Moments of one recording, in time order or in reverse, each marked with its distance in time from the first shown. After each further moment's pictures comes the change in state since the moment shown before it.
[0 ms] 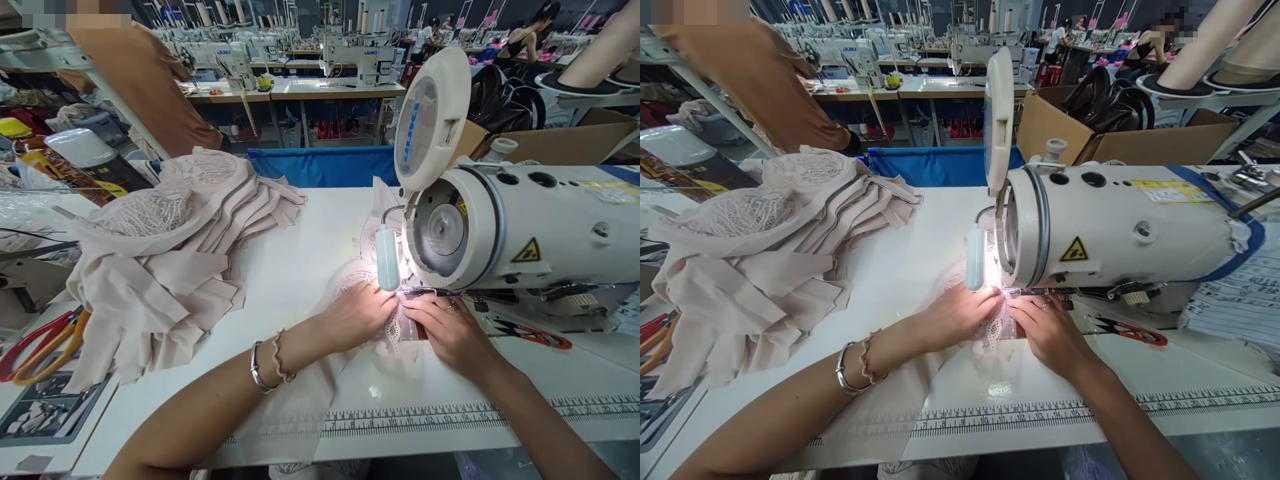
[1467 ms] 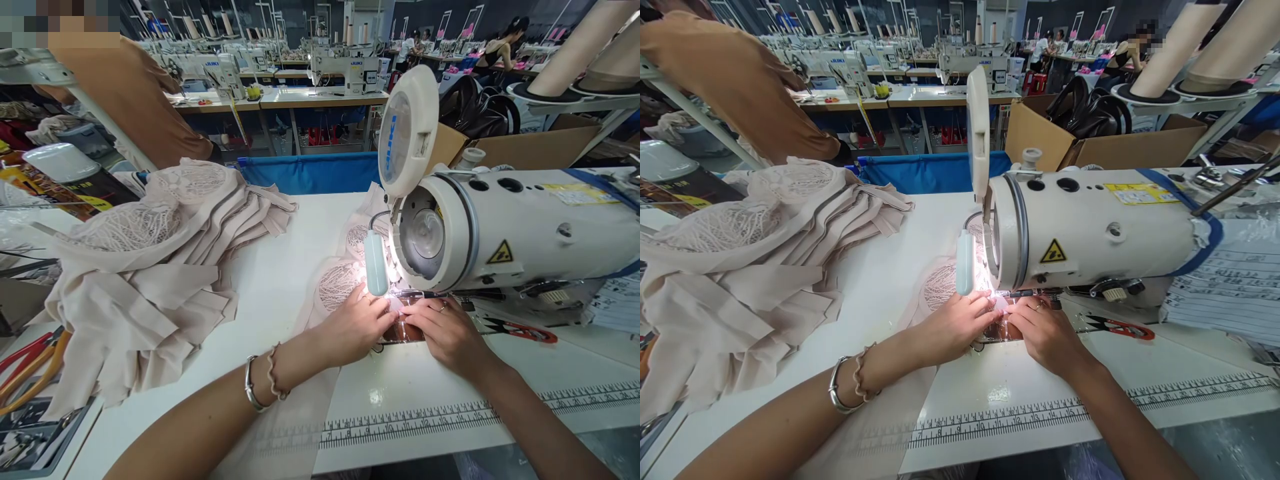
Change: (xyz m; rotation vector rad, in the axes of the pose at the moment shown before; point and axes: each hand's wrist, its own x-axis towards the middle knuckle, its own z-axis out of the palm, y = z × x) left_hand -0.007 0.010 0.009 -0.081 -0.036 -0.030; right_hand 0.002 -0.001 -0.004 0.002 0.087 -0.022
